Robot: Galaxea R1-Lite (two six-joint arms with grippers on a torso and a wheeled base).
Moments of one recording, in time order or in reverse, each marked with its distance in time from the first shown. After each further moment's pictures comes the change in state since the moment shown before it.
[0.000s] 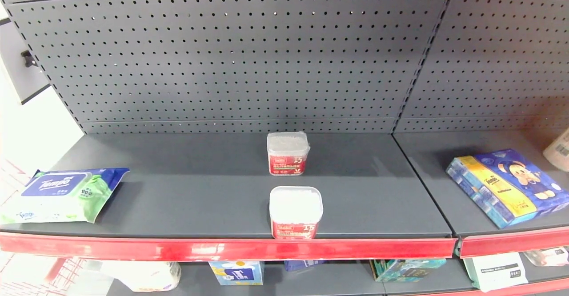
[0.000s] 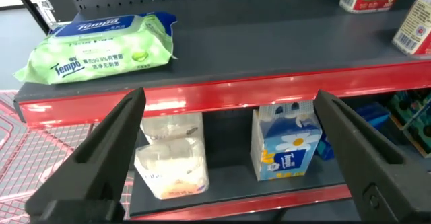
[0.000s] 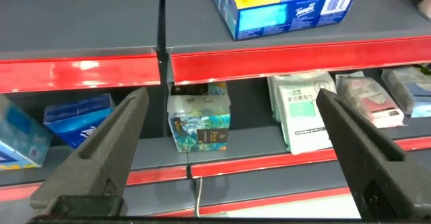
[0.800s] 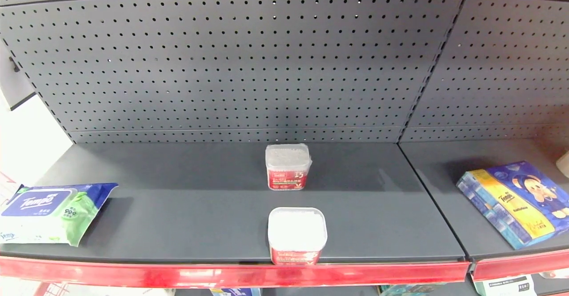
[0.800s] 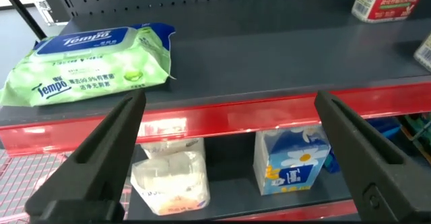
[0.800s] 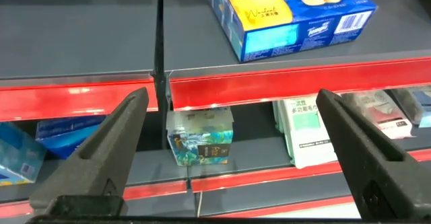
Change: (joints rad) left arm -0.001 0.000 0.000 0.000 0.000 0.000; right arm 0.000 0.000 0.000 0.000 -0.001 0.000
